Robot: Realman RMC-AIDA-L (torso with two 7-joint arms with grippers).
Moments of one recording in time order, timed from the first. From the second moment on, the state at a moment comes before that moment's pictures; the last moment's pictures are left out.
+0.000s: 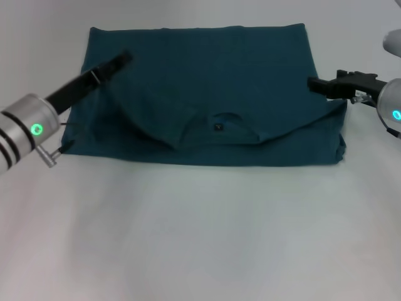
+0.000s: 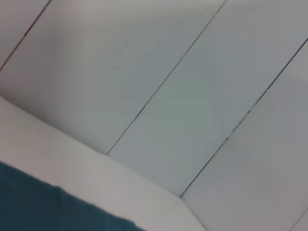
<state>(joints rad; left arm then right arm) -0.79 -2.16 0.40 0.44 1.67 0.96 -1.62 0.80 2.07 -0.39 -0.50 -2.09 -0.67 1.50</state>
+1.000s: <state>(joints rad) -0.56 -2.15 0.56 0.59 1.66 1.21 -1.69 0.60 1.94 -0.59 -0.65 -2.23 -1.15 2.15</state>
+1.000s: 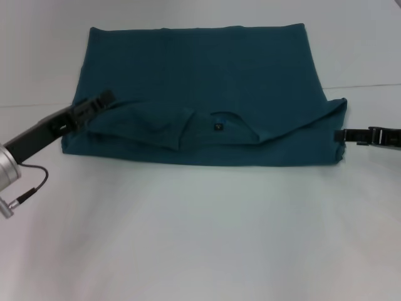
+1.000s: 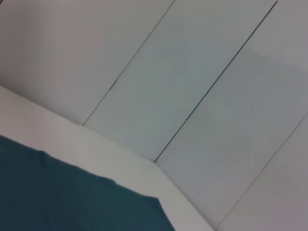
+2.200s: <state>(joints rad) -0.54 -2.16 0.57 0.59 1.70 1.19 -1.69 0.67 1.99 -0.66 -0.55 -2.32 -0.91 2.17</state>
